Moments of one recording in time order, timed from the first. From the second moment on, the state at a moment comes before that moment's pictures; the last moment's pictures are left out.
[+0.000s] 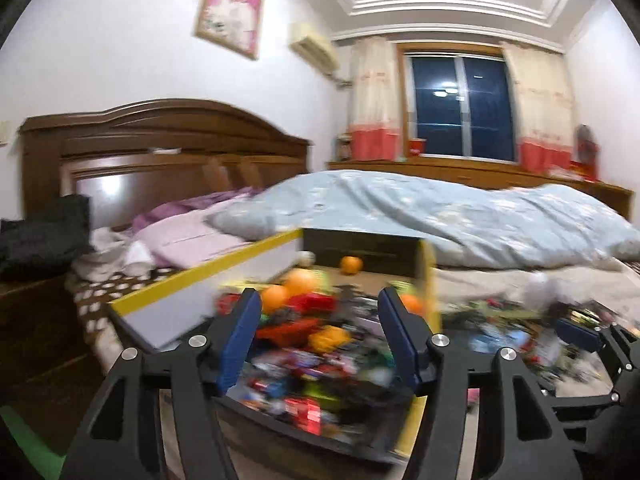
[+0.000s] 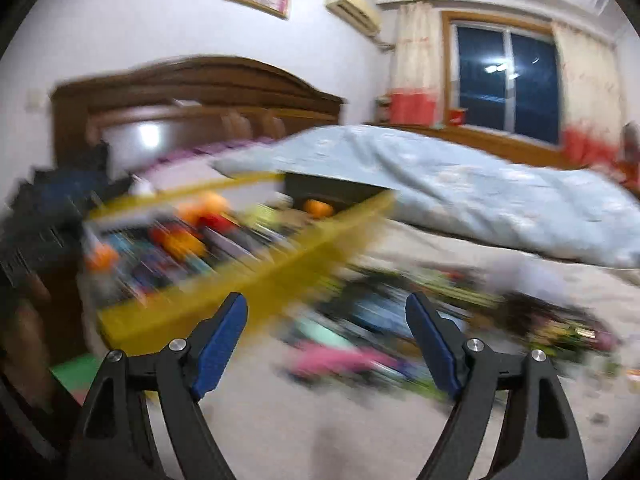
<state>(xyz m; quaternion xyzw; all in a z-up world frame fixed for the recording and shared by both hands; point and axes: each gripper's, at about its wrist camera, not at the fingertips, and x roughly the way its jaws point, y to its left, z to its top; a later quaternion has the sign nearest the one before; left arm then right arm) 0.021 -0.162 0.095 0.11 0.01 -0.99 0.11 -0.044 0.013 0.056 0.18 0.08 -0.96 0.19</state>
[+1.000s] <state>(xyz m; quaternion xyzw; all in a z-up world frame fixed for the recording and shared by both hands) -0.106 -0.073 -0.016 0.38 0.13 -0.91 -0.05 -0.034 0.126 -0.001 0.32 0.05 -0.94 0.13</state>
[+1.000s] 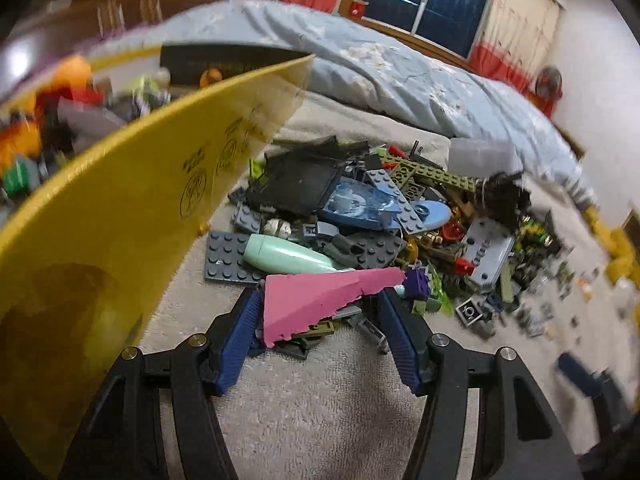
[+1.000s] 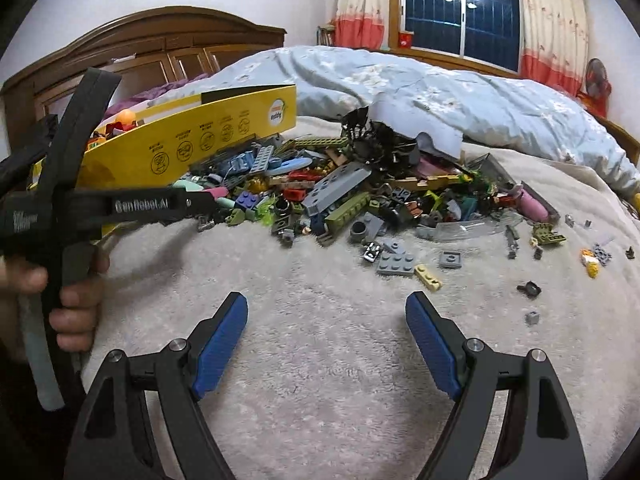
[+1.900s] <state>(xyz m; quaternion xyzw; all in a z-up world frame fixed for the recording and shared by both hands) 0.017 0.019 -0.031 0.26 -0.21 -0.94 -0.08 -0.118 0.192 0.007 0.30 -0.28 -0.89 0.20</state>
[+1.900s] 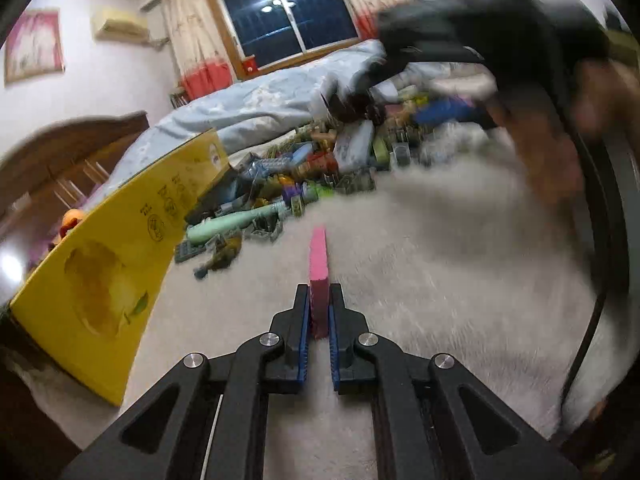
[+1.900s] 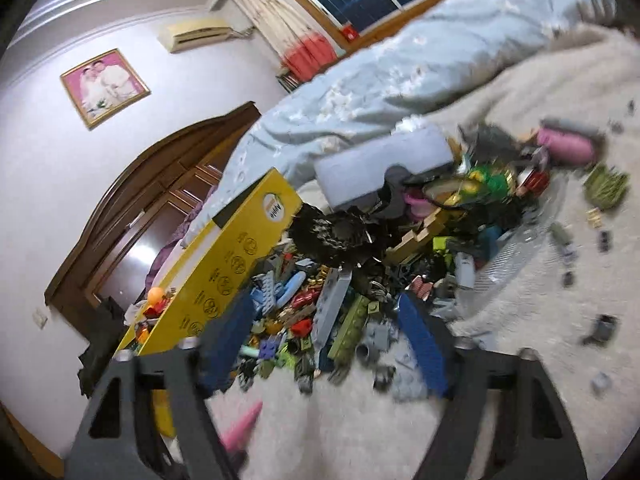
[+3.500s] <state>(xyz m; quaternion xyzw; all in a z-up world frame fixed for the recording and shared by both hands) -0.012 0.064 -0.033 0.25 -0.31 -0.91 -0.04 -0.208 0.158 -0.024 0.44 -0.30 -0.80 0.27</state>
